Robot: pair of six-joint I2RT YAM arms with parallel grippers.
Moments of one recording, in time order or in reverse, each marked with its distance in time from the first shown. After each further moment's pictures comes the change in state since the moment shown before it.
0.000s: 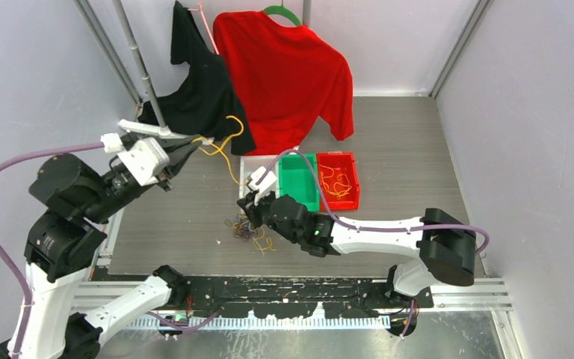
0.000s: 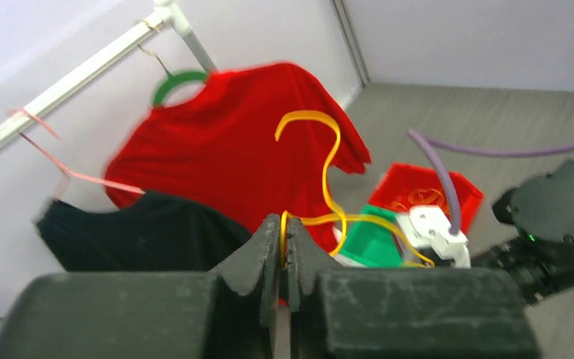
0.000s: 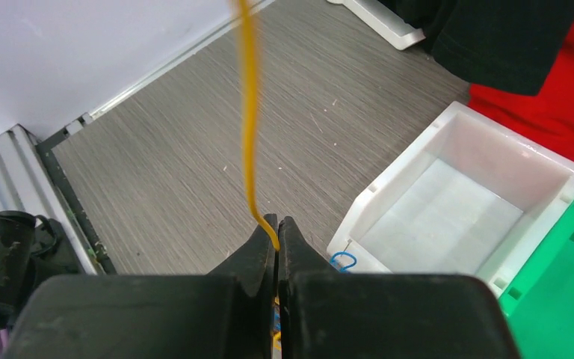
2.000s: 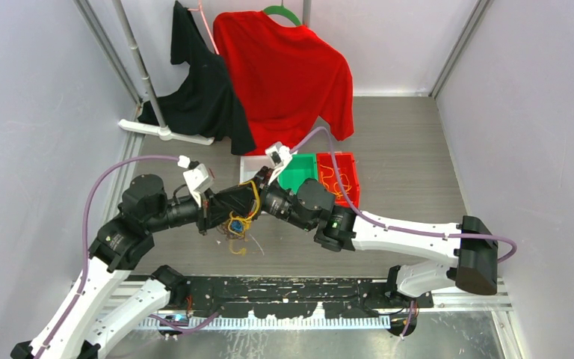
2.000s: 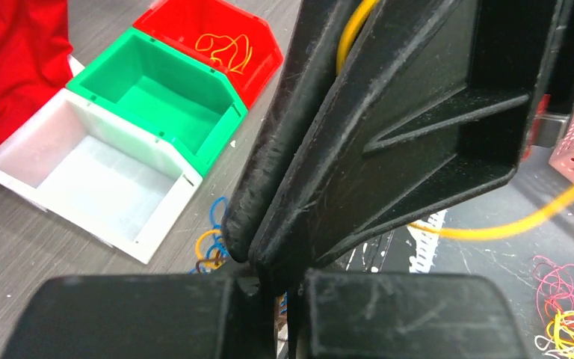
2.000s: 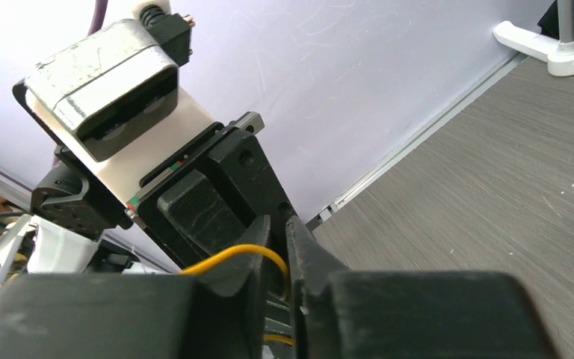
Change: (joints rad) left arm 0.024 -0.201 -0.667 0.026 0.289 -0.463; right arm -0.015 -0.172 0.105 0.061 -0.286 0.431
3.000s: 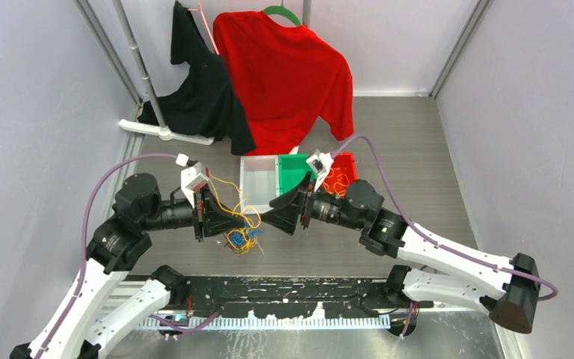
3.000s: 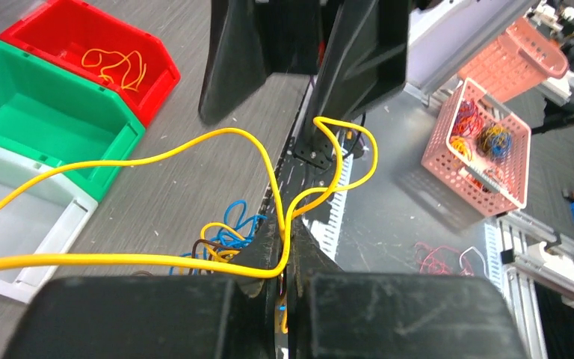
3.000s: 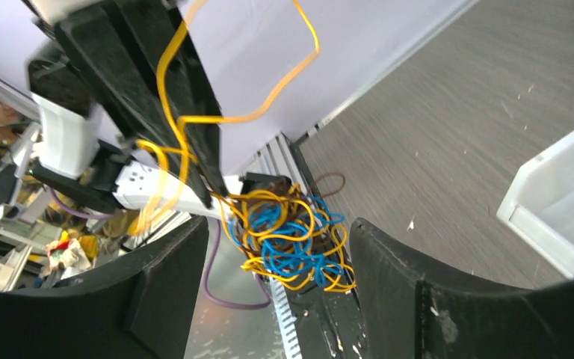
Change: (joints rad) left arm 0.011 0.002 0.036 0.030 0.220 -0.191; right arm -0.206 -0.396 -0.240 -0.262 -0.327 0.026
